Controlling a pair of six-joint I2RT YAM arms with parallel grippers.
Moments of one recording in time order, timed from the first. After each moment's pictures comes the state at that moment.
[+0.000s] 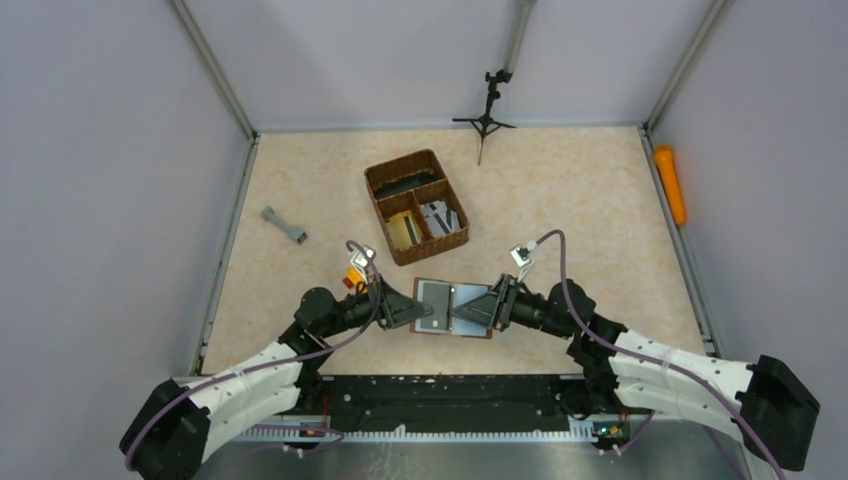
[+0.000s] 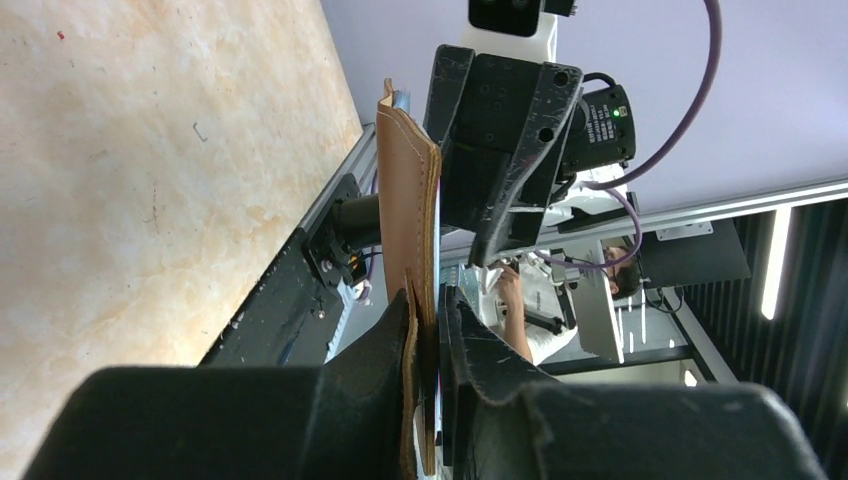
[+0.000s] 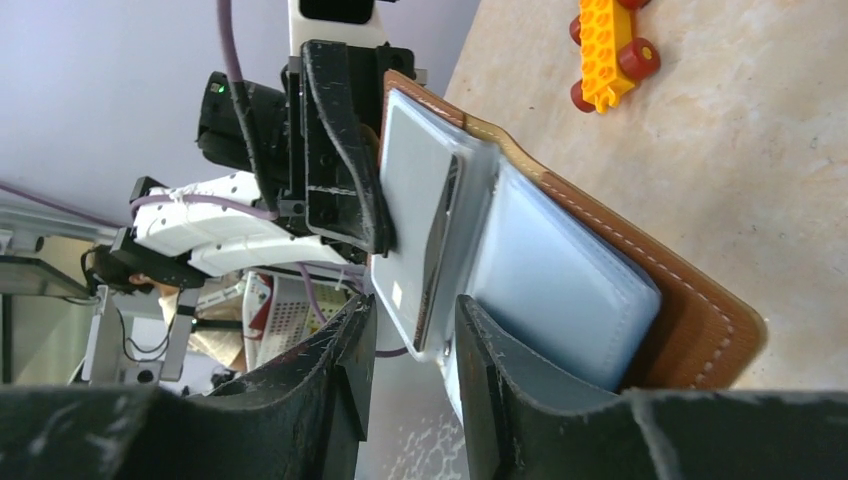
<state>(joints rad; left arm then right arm) -0.68 0.77 0.10 0.75 0.56 -1.34 0.94 0.78 0.25 0.46 -0.22 1.10</state>
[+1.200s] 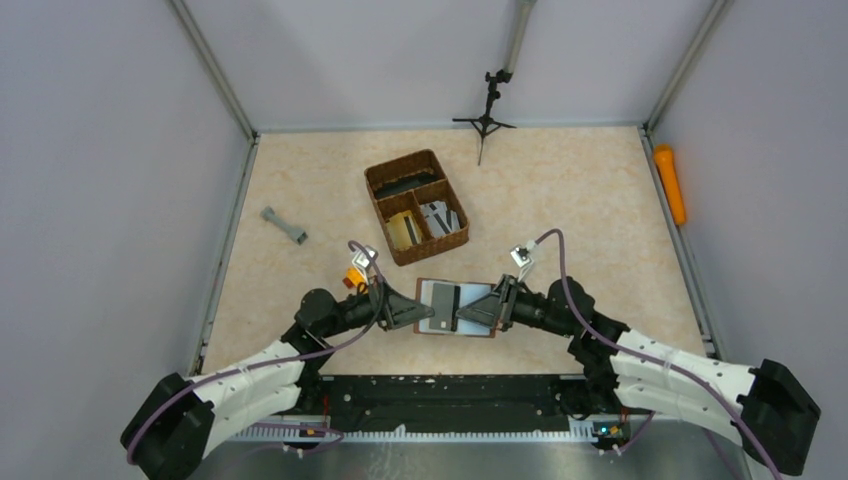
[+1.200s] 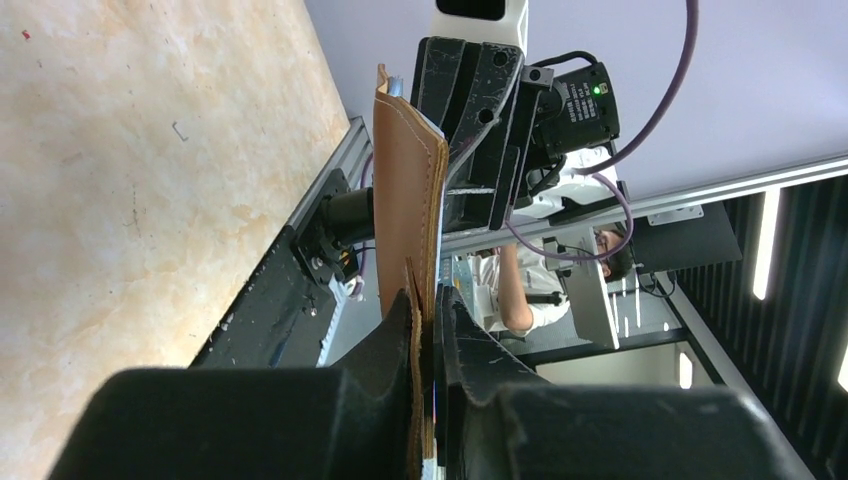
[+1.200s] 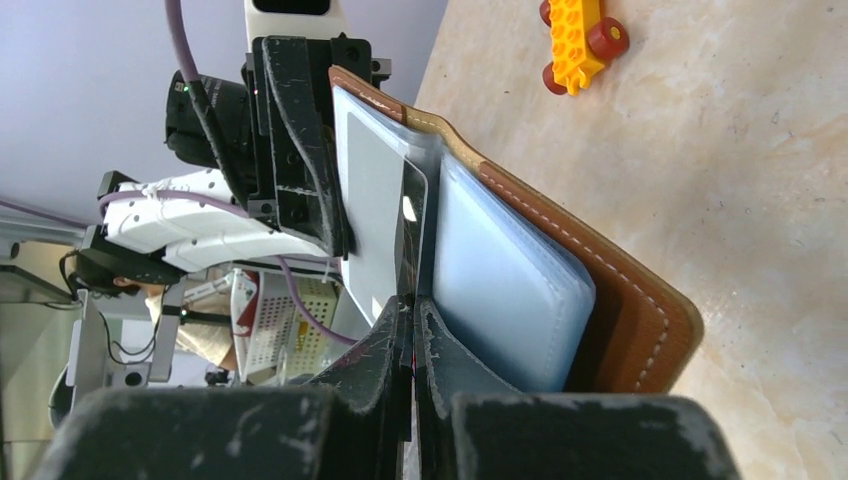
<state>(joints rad) -0.68 0.83 0.09 0.84 0.59 -1.35 0.91 0.78 0.26 0.41 -0.26 1.09</state>
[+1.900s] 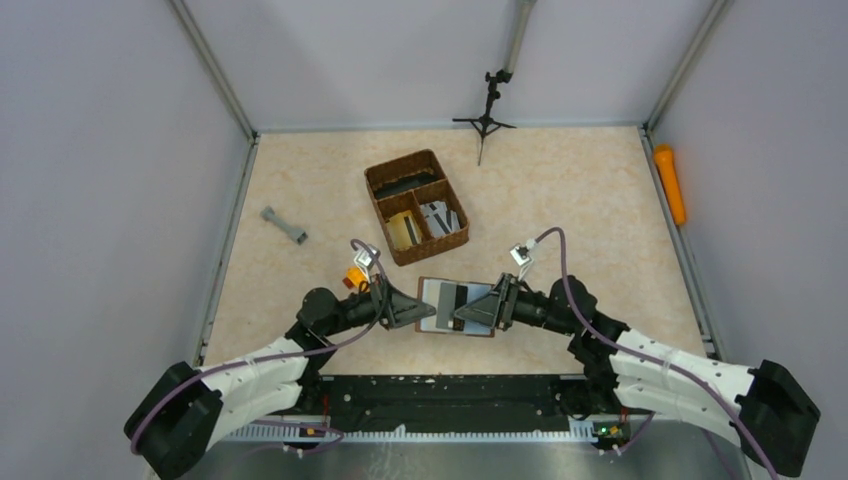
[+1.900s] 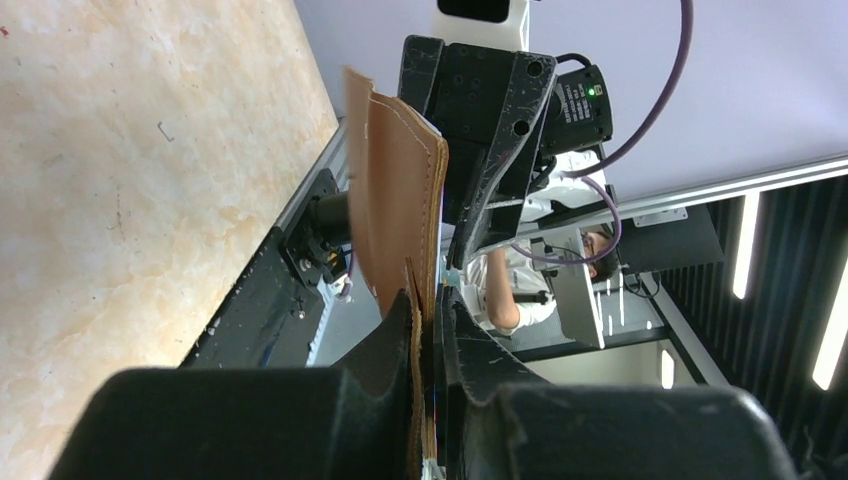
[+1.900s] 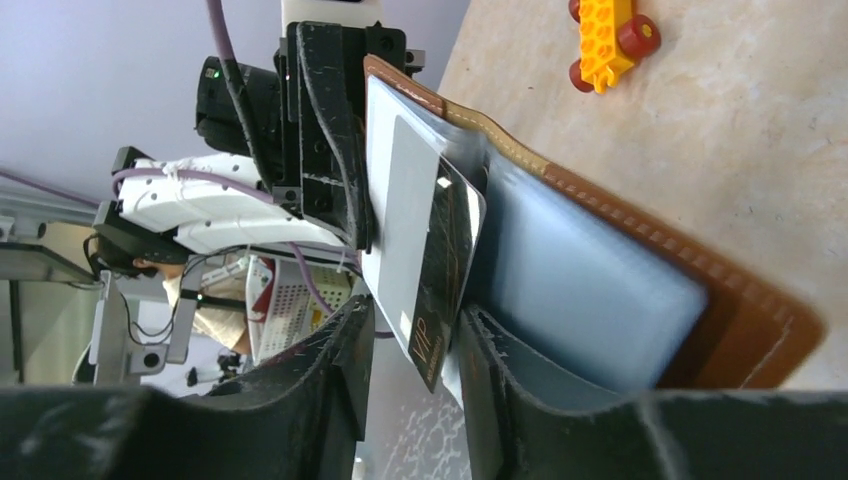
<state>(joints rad) -0.68 0.87 0.09 0.90 0.59 -1.38 0.89 0.77 0.26 0.41 -0.31 1.09</state>
